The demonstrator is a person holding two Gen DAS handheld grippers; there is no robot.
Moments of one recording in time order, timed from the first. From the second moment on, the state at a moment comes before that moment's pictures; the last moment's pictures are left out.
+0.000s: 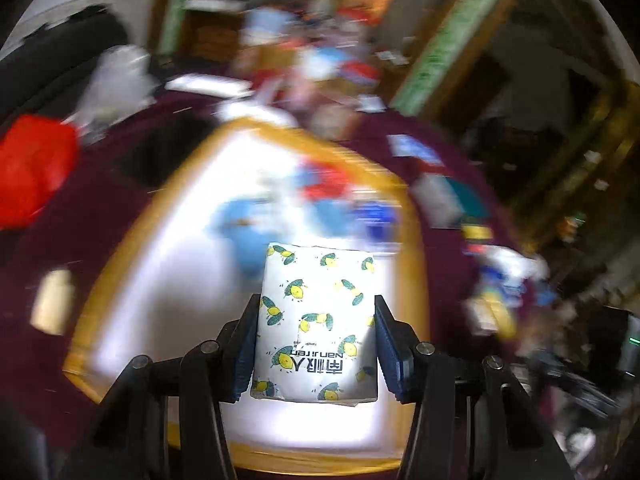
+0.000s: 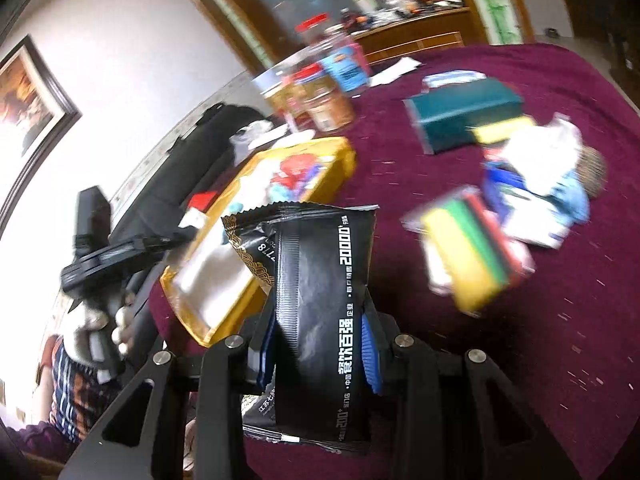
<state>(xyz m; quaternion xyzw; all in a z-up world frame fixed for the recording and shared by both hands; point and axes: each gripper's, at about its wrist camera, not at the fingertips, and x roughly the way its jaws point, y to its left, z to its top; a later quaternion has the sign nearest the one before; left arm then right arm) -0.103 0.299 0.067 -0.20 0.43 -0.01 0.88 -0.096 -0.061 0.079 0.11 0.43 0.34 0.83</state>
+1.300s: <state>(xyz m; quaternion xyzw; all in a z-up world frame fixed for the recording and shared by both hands) -0.208 0.370 0.069 -0.33 0.30 0.04 0.89 -0.022 0.238 0.026 -0.08 0.55 0.33 0.76</state>
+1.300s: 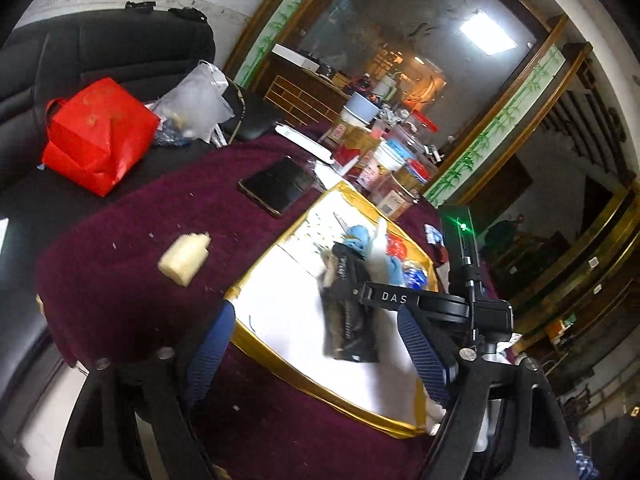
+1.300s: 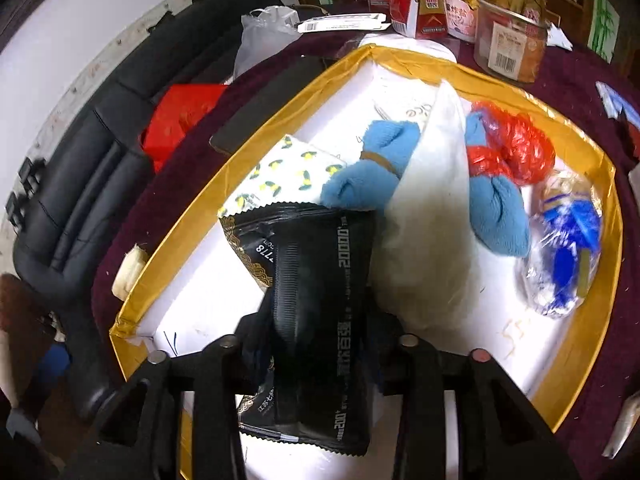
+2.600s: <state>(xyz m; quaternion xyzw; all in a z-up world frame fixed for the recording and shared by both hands) -0.118 0.084 0.023 -0.15 0.45 -0.17 0.86 -0.068 -0.153 0.057 0.17 0.43 0.21 0.86</state>
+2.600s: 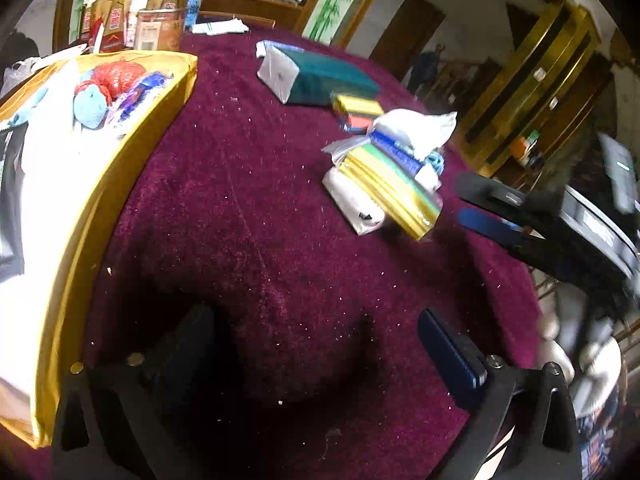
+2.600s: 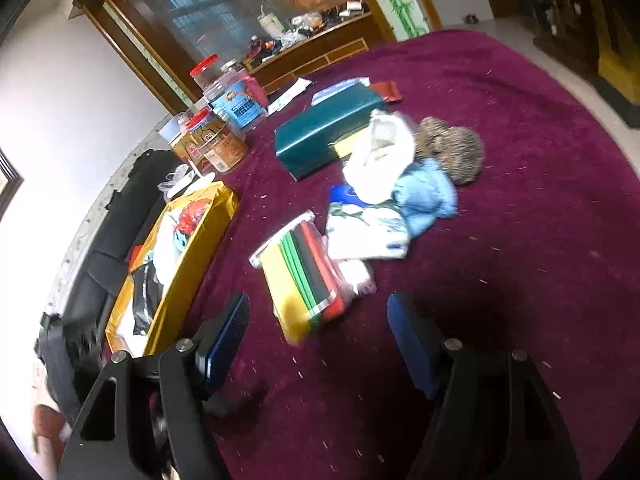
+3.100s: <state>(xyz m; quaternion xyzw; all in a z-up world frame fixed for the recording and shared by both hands) -0.146 0.076 0.025 -0.09 0.43 -0.20 0.88 -0.054 -0.122 0.071 0.22 0.41 0.36 0.81</state>
